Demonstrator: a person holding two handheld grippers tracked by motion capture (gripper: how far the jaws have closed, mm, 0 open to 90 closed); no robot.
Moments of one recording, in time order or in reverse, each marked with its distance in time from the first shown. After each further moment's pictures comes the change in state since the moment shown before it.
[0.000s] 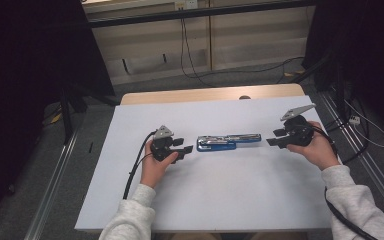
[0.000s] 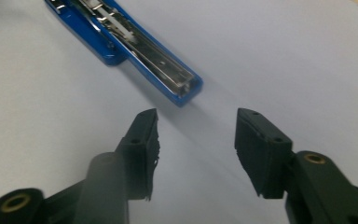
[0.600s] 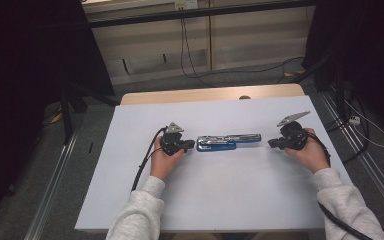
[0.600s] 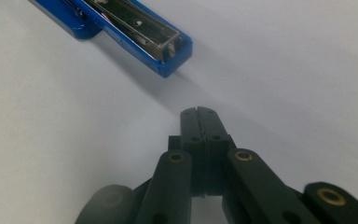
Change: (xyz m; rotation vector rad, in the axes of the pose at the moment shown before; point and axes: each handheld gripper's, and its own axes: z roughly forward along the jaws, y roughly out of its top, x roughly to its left) left arm 0.001 0.008 0.032 0.095 0.020 -0.006; right arm -0.001 -0.016 0.032 0.054 0.003 0.045
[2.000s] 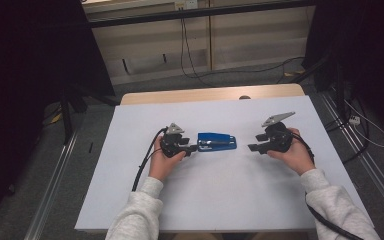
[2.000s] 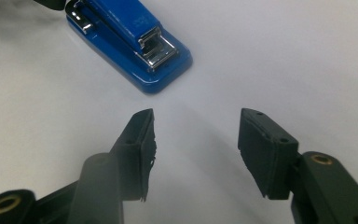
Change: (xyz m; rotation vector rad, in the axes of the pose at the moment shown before) left arm 0.000 -0.003 -0.006 -0.005 -0.005 -0.002; right arm 0.035 0.023 0.010 -0.090 0.078 -0.029
